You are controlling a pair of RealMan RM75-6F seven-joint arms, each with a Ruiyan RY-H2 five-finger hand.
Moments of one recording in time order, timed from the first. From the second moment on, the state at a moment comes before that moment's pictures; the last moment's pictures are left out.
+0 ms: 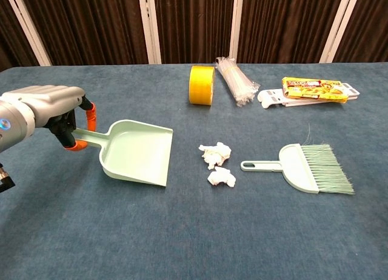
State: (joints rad) left arm -0.73 -1.63 -0.24 -1.73 0.60 1.32 0.96; right arm 0.20 -1.22 0.10 -1.87 -1.52 1.34 -0.25
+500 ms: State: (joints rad) left arm -0.73 -1.62 -0.22 -1.74 0.59 1.32 0.94; right arm 0.44 -1.43 0.22 -1.99 -1.10 1.16 -0.69
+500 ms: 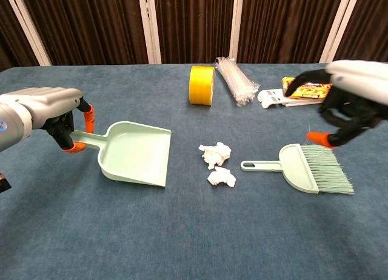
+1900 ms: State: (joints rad) left arm -0.75 -1.63 -0.20 -1.72 0.57 1.32 0.92; right arm 0.60 -1.76 0.17 -1.58 -0.86 1.20 -0.76
